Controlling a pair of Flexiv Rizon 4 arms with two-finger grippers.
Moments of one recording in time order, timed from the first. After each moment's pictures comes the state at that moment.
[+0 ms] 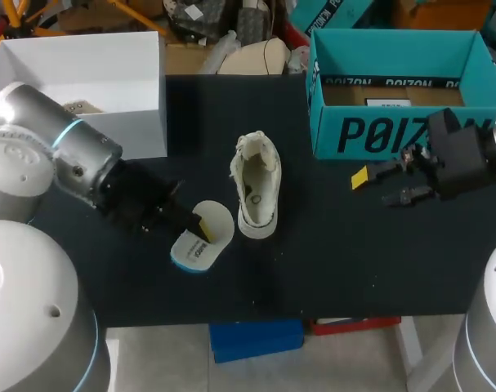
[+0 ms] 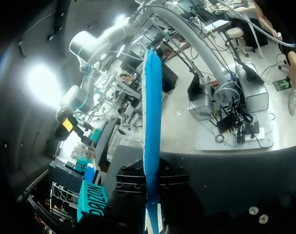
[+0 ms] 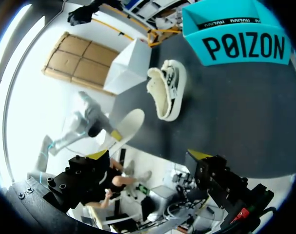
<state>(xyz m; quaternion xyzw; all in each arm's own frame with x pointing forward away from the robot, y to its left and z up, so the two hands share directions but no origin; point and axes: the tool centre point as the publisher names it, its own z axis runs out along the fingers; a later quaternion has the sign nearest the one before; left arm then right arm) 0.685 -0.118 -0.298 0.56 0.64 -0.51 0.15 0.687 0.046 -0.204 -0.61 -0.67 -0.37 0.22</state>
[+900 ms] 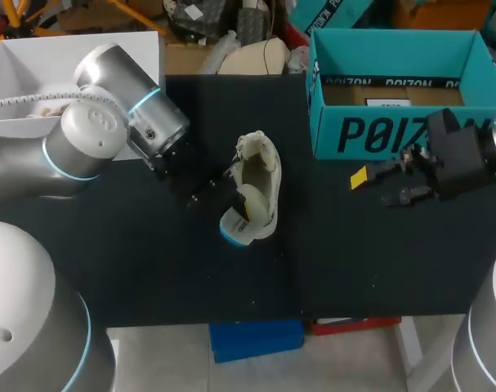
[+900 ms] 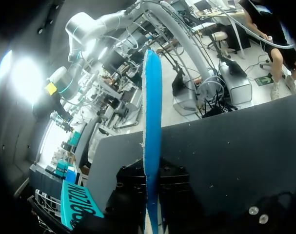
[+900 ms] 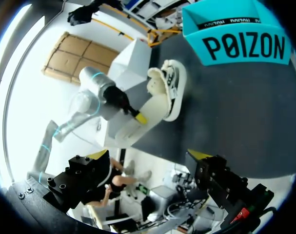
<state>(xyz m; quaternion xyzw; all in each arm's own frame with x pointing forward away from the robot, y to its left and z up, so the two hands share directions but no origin) 0.760 -0.184 -0.344 0.61 0.64 -0.46 0.08 0.687 0.047 -0.204 -0.61 -0.67 -0.37 0.22</state>
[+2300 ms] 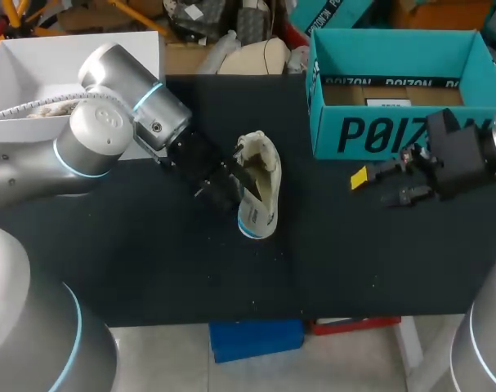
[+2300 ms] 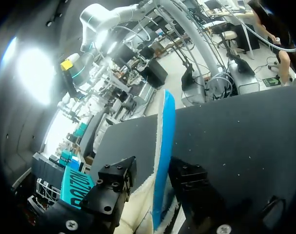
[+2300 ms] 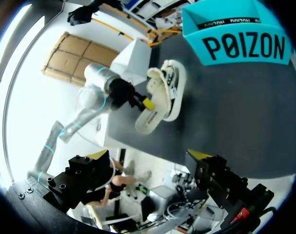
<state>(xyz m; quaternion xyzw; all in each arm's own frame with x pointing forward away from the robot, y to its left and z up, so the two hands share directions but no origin) 0.799 -0.195 -0.350 0.58 0.66 -0.48 0.09 0.687 0.047 -0.204 -0.61 -0.67 -0.37 0.22</state>
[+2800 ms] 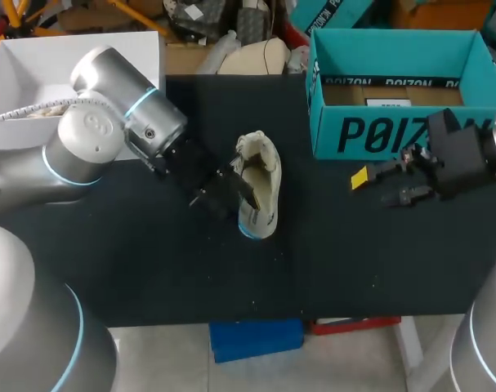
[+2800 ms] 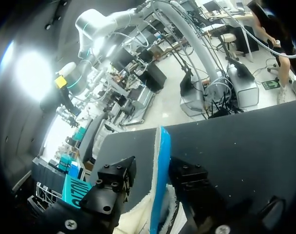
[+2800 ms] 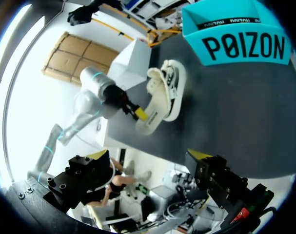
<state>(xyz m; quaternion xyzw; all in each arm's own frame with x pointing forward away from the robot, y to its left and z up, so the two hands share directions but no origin) 0.763 -0.188 -0.337 0.59 0.65 -0.48 0.09 0.687 0.047 -0.204 -0.61 -0.67 -0.37 0.22</state>
